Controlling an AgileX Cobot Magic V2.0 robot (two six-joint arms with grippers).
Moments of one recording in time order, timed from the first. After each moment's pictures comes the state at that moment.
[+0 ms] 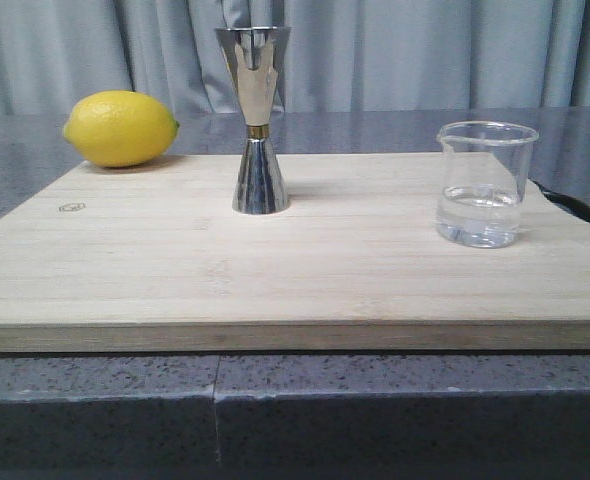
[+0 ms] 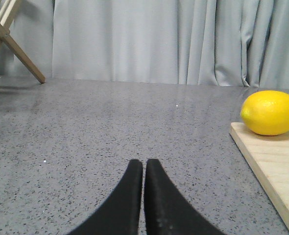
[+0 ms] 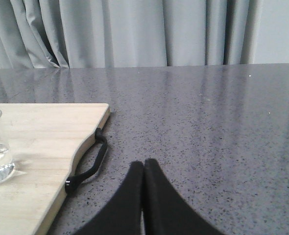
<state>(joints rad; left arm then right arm) 0.01 -0.01 0.00 -0.02 0.06 -0.02 0.04 -0.01 0.02 0.00 0.07 0.01</state>
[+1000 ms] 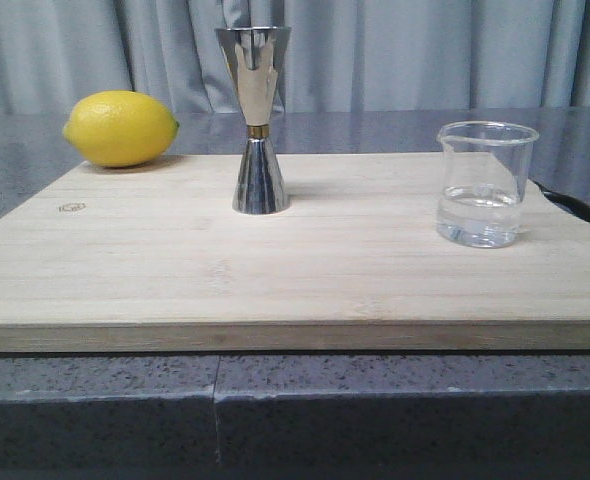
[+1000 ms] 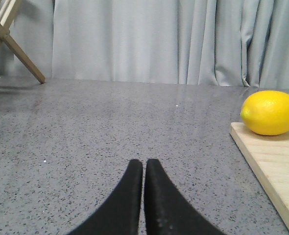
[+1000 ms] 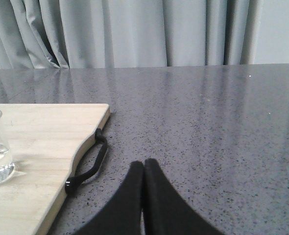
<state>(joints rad) 0.01 -0.01 0.00 -0.02 0.06 -0.02 0.04 -0.01 0.02 0.00 0.06 0.01</state>
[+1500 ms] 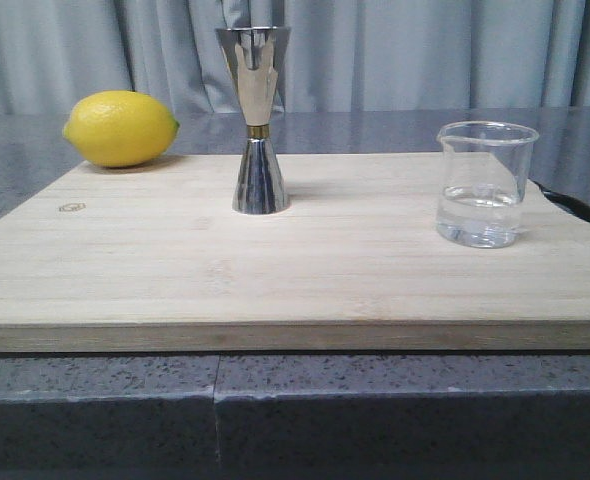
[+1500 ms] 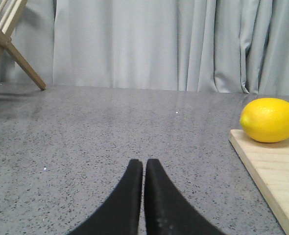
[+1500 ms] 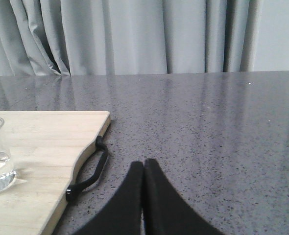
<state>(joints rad) 0.01 -0.01 0.00 -0.02 0.04 -0.02 0.04 -0.01 0.02 0.00 0.04 0.01</state>
